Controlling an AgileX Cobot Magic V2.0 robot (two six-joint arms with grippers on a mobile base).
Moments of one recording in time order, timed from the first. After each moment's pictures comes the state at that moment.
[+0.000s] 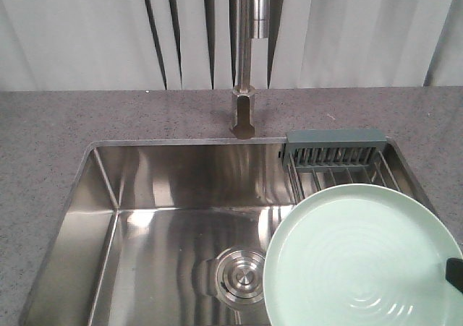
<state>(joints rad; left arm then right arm) -0.07 0.27 -0.54 -0.87 0.12 -0.18 -0.18 0.47 -0.58 0.60 0.97 -0.52</state>
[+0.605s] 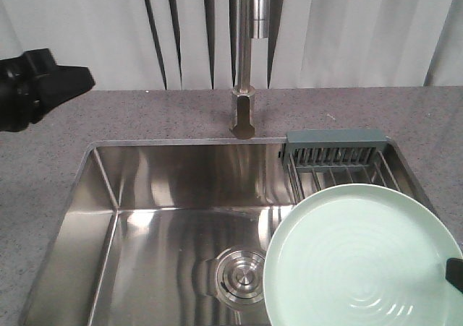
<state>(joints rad) -0.07 1.18 -0.95 -1.39 0.60 0.78 -0.18 0.47 -0.58 0.60 0.97 -0.52</state>
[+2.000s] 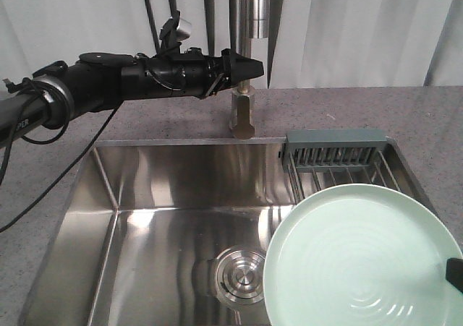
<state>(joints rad) -0.31 2.18 -1.84 -1.57 0.78 1.04 -0.18 0.47 -0.58 0.60 0.97 -0.52</state>
